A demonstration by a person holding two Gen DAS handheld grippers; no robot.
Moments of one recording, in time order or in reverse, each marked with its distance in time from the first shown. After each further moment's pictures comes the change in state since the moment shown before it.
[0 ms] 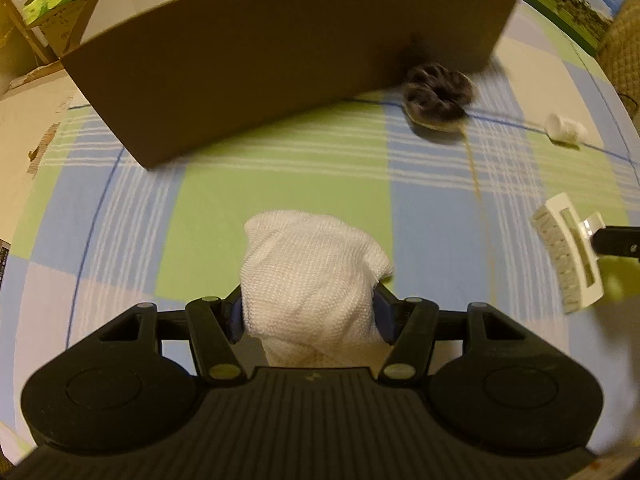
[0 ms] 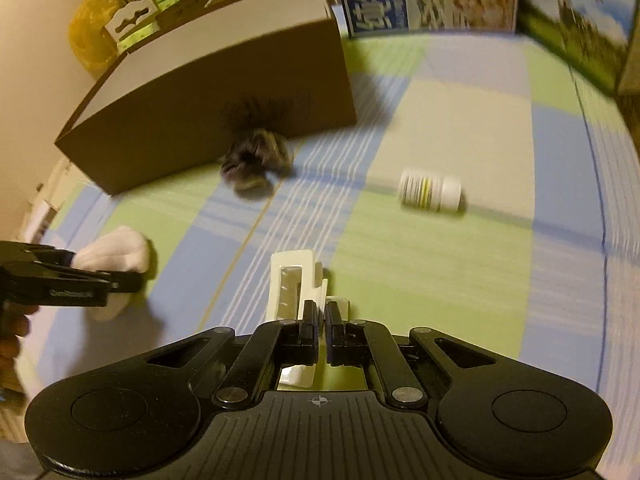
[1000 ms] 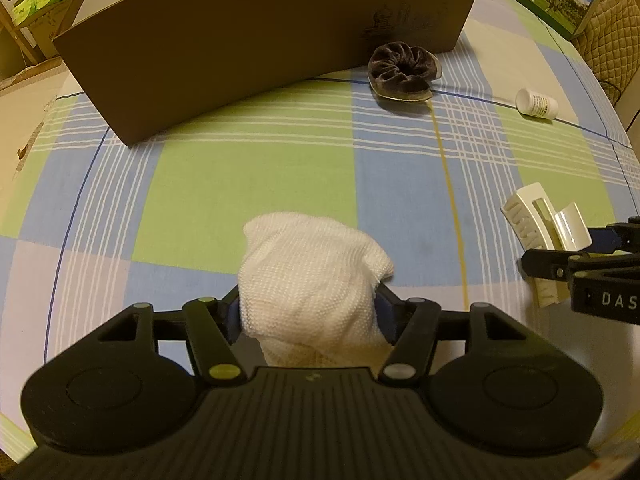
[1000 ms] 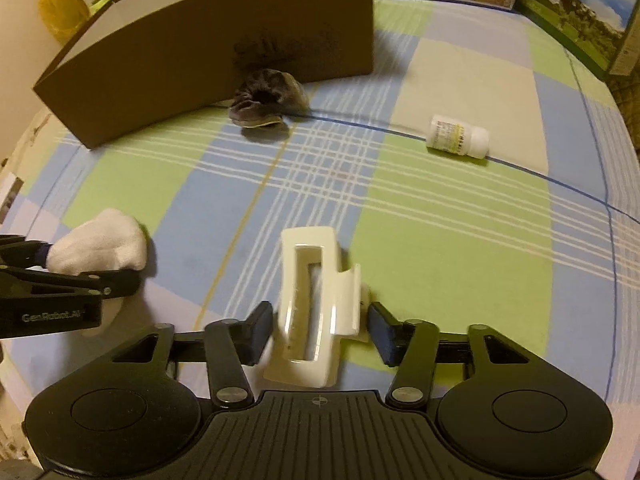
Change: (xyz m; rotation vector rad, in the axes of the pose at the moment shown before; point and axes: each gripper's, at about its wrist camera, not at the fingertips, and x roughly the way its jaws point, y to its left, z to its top) left arm -0.006 -0.012 -0.020 0.012 0.001 -0.033; right arm 0.027 0.039 -0.015 -0.020 0.072 -0.177
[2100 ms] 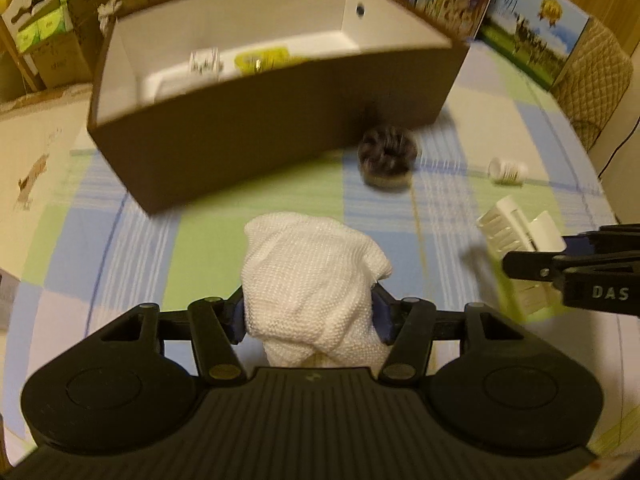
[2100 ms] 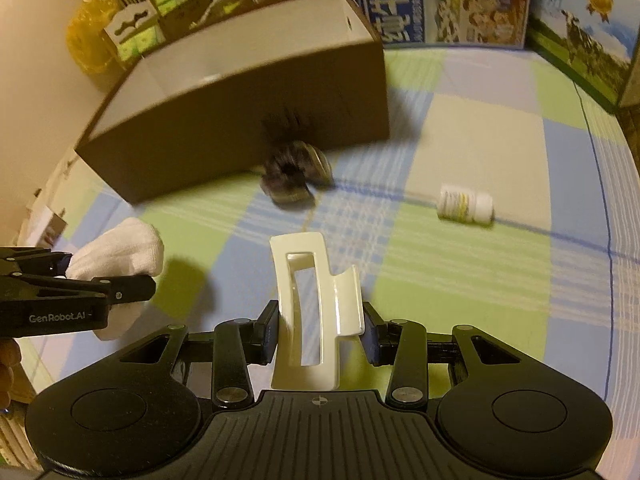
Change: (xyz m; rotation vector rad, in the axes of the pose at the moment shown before) left arm -0.047 0.012 0.024 -0.021 -0.134 -0.041; right arm -0.038 0.002 0.037 -0.006 -0.112 0.120
